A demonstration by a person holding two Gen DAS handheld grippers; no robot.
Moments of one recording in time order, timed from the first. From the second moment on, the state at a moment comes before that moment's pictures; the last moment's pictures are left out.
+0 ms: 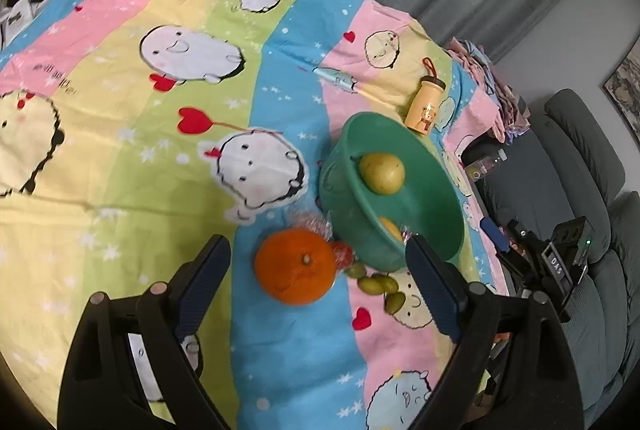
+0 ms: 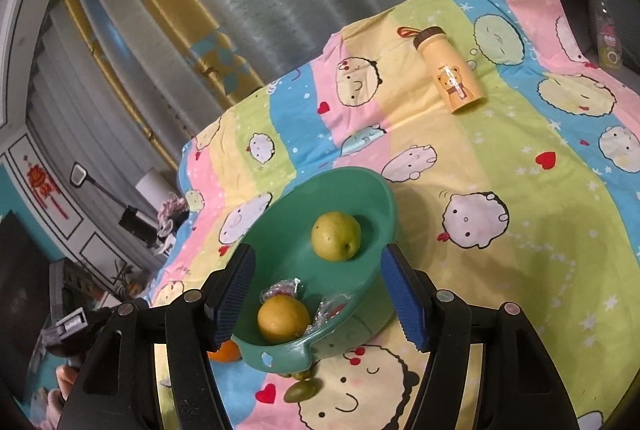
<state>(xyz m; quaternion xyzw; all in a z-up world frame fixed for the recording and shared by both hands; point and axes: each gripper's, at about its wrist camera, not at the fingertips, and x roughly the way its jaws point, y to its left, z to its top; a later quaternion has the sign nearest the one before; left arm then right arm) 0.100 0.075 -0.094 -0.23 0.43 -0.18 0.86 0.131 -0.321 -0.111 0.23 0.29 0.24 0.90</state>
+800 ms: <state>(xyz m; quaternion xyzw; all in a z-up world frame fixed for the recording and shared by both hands) 0.060 0.056 -0.121 -0.19 0.47 -0.20 0.84 0.059 -0.249 -0.152 0.12 0.40 0.32 0.85</state>
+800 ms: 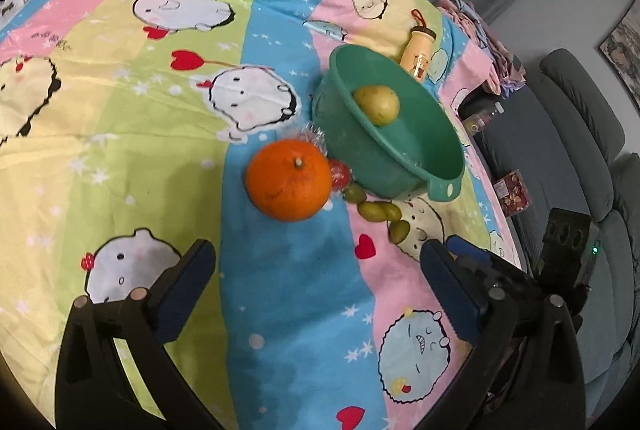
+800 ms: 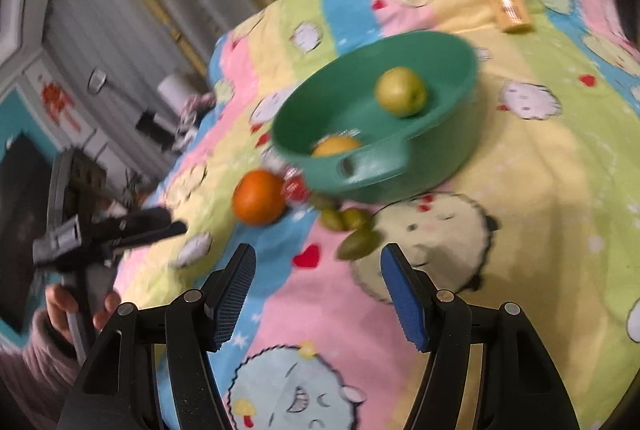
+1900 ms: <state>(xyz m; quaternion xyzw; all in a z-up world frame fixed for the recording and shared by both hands) 0.072 0.083 -0.138 -0.18 0.44 -0.20 0.85 0.070 -0.151 -0.165 0.04 0.43 0.34 0.83</state>
